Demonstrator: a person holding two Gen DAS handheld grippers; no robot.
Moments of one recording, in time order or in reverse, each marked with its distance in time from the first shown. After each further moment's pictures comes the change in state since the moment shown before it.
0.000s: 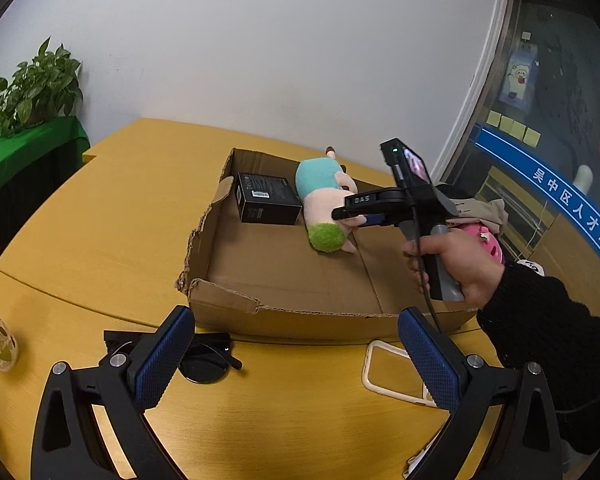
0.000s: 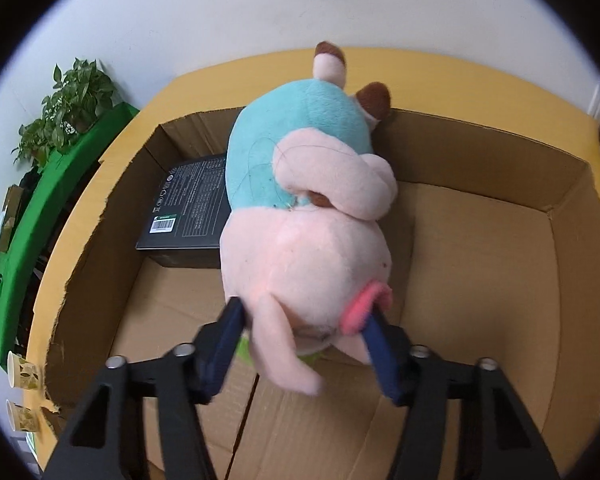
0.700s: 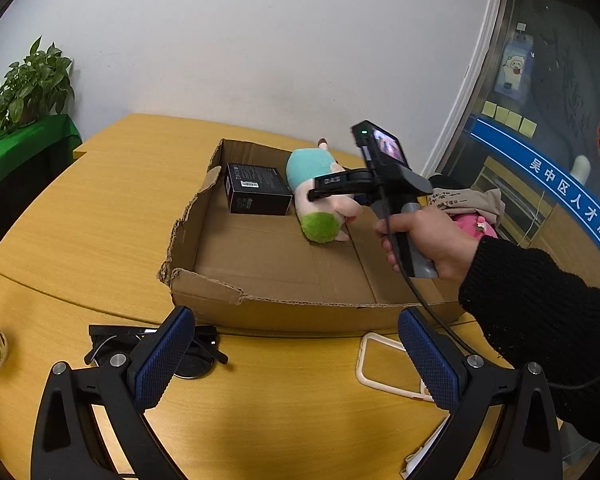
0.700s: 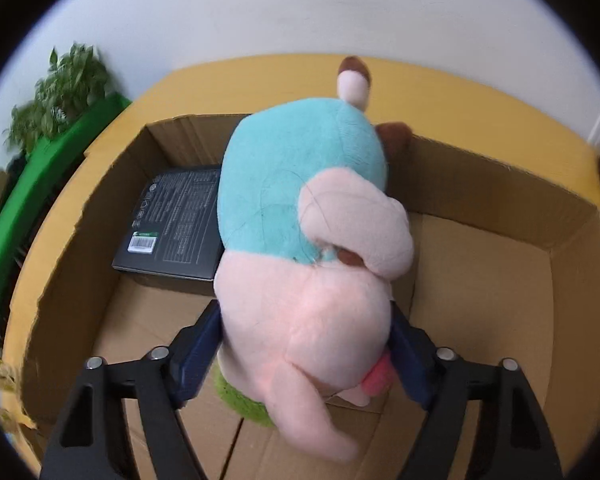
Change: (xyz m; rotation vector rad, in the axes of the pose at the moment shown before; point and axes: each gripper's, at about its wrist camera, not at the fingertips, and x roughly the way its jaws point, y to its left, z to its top) left arm 0.009 -0.008 -0.006 0.023 0.018 -0.007; right arm 0.024 0.003 0.029 -0.033 -0.016 -0.043
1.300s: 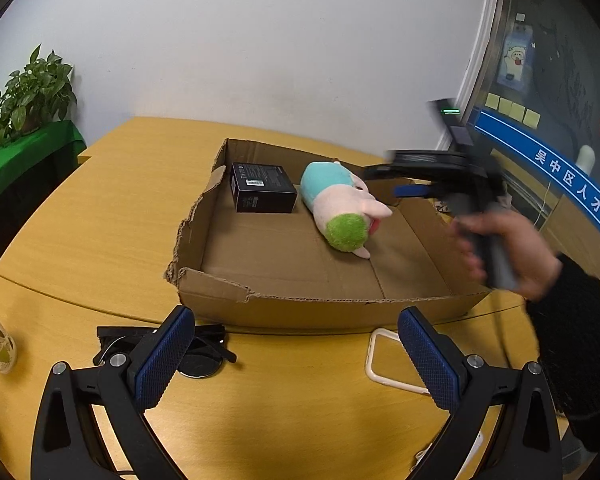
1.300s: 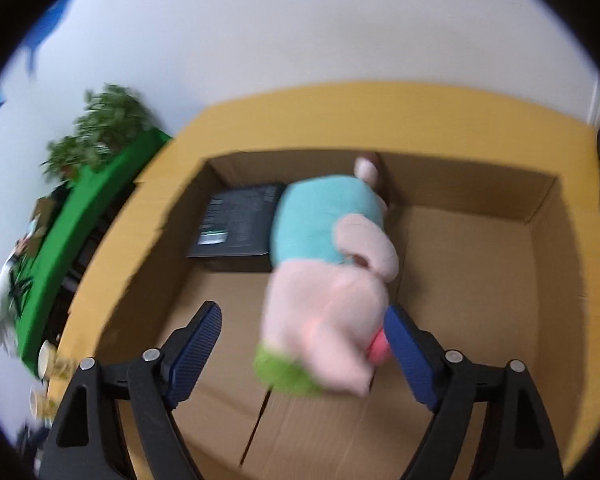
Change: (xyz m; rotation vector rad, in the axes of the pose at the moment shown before) left arm -0.002 -0.004 -0.003 0.028 0.006 0.032; right arm -0.111 -0.004 -0.047 -0.017 -0.118 0.160
